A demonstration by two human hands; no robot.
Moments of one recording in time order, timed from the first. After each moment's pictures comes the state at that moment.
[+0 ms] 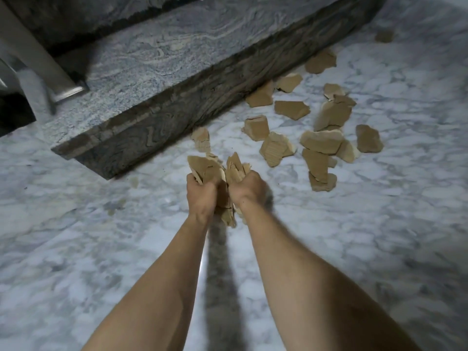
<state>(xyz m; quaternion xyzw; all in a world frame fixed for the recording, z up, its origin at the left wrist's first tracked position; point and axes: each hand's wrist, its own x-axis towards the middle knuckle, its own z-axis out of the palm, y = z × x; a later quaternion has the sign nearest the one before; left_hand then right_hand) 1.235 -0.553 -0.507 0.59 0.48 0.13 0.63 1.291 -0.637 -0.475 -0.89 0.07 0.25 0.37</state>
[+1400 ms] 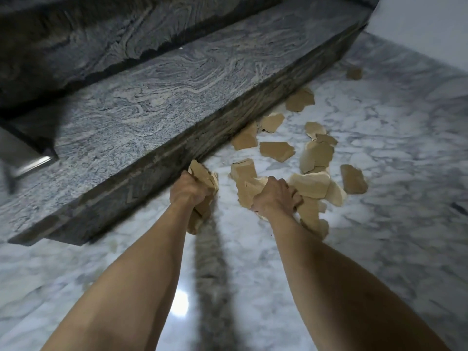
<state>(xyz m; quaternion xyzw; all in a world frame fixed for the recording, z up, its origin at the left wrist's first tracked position) 1.373 -0.463 -0.482 0.80 0.45 -0.09 0.38 1.423 -0.645 -0.467 -0.97 0.03 0.21 0.14</state>
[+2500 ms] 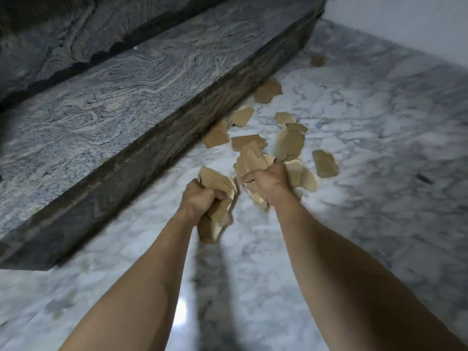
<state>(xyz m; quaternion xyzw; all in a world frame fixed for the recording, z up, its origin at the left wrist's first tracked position) 1.381 -0.533 -0.487 0.72 0.35 -0.11 0.59 1.457 -0.689 -0.467 -0.78 0.19 0.19 0.56</state>
